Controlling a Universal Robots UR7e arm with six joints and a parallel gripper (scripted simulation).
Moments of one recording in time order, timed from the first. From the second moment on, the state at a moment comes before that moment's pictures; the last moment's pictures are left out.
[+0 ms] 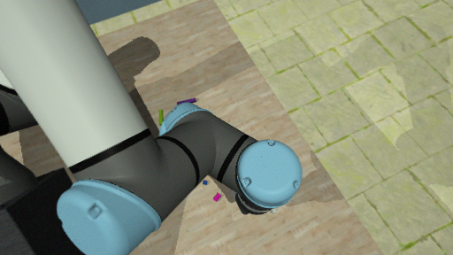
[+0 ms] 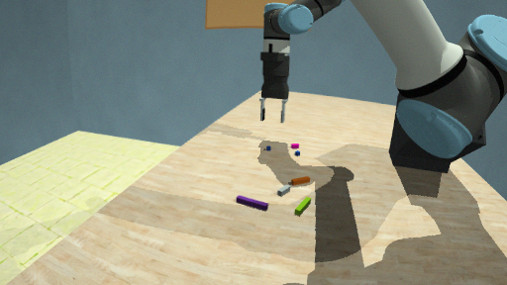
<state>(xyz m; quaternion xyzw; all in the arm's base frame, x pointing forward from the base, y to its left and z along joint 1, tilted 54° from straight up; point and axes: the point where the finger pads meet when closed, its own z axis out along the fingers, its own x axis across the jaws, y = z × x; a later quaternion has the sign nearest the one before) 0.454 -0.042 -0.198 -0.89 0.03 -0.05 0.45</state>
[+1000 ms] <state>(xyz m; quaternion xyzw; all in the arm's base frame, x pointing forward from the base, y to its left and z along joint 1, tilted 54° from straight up) 0.439 0.027 -0.094 -0.89 0.03 -0.05 0.45</state>
